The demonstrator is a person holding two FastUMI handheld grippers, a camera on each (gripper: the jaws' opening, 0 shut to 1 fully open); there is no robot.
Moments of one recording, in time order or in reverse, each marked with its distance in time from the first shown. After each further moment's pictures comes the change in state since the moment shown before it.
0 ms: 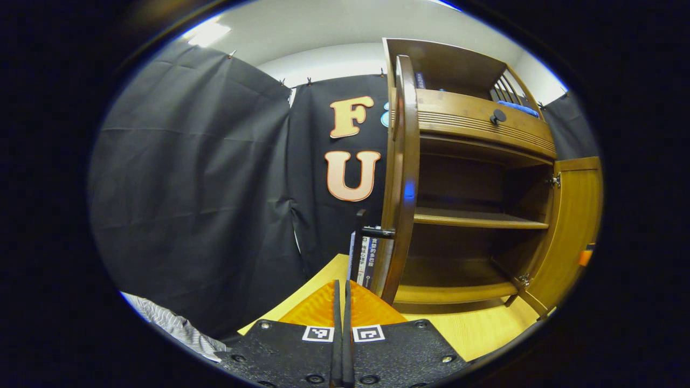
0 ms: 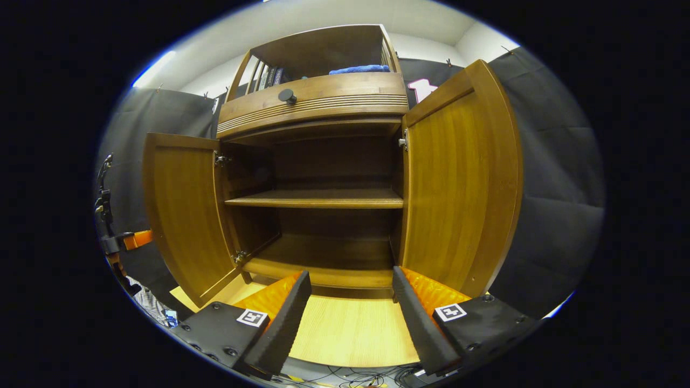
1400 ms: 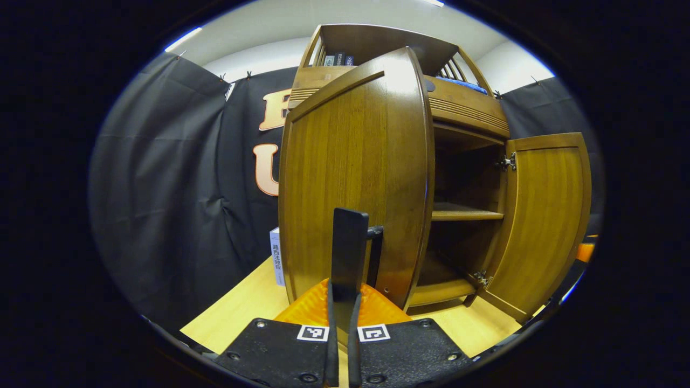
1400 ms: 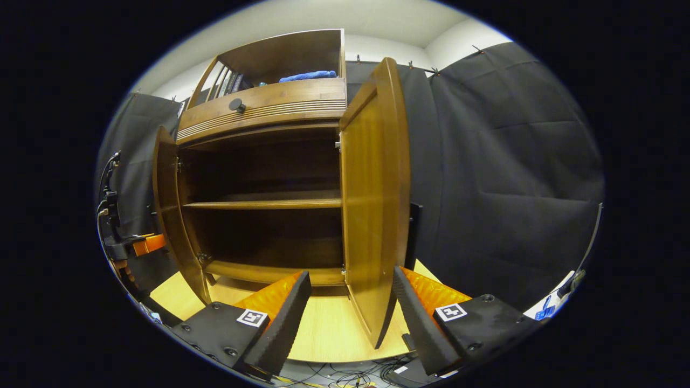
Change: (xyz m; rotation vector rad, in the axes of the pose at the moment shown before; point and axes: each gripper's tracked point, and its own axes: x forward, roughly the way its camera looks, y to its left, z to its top) left arm 0.040 -0.155 -0.022 0.076 0.024 -0.270; right arm -0.035 -0.080 -0.003 0.030 -0.016 -0.199
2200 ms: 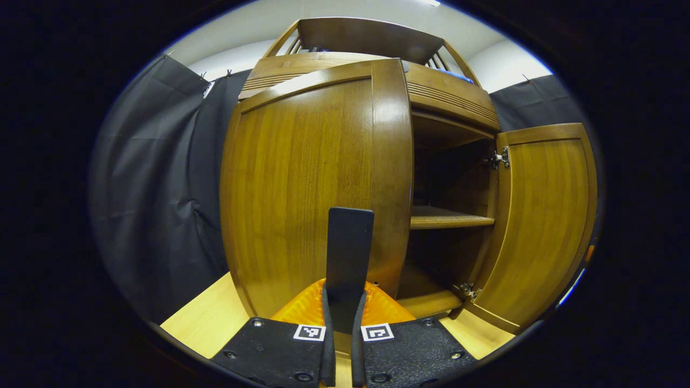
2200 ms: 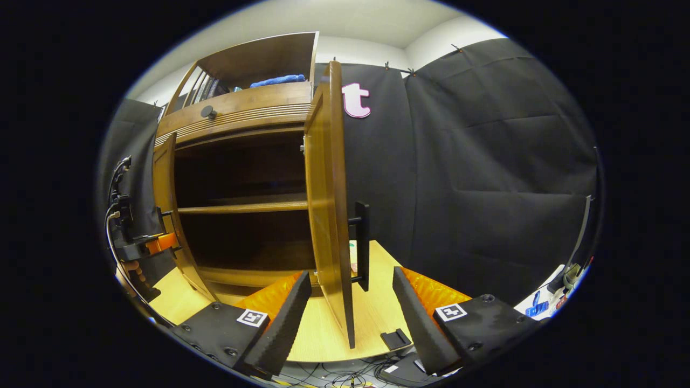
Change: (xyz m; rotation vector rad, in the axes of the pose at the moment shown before) left arm 0.063 -0.074 0.004 -0.018 -0.023 -0.096; right arm -0.009 -0.051 0.001 0.032 -0.013 -0.121
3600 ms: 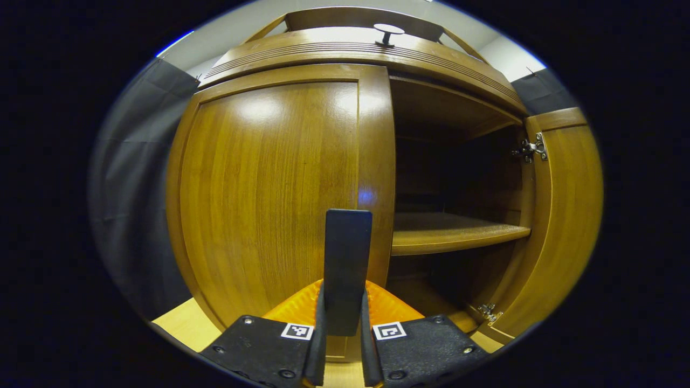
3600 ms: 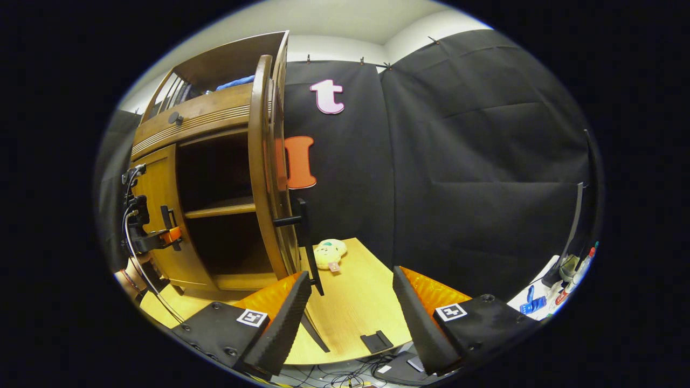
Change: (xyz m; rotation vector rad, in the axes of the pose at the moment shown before) left arm 0.119 -0.036 0.003 0.015 -0.036 0.056; right arm 0.016 -0.063 0.000 0.054 0.007 -0.098
